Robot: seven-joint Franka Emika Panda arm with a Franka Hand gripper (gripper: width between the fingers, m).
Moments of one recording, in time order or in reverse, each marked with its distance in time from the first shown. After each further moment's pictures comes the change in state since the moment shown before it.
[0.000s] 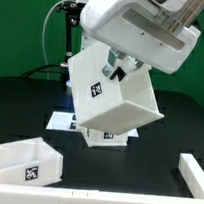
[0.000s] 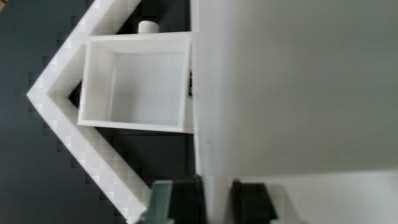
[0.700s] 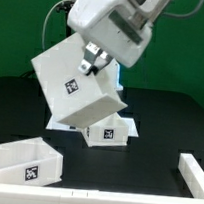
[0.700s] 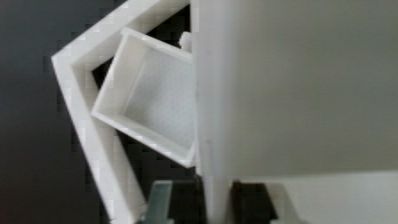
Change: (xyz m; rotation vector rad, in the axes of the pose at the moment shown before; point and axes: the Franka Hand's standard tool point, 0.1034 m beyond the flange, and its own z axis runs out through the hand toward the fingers) arm -0.031 0.001 0.011 -0.137 0.086 -0.176
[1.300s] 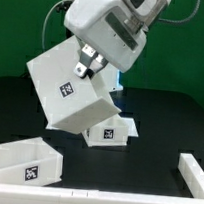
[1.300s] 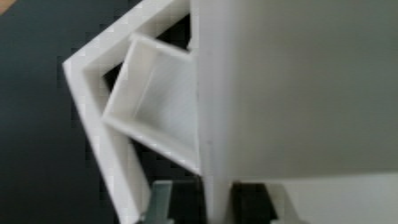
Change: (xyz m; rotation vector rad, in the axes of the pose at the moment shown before) arm -0.015 0.002 0.025 -0.093 0.125 -0.235
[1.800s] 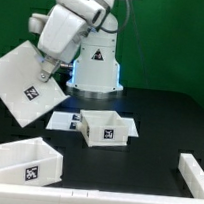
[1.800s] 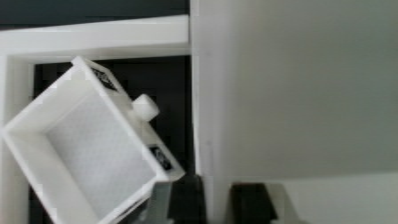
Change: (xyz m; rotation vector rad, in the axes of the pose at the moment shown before) arm -0.062 -0.039 0.032 0.004 0.035 -0.254
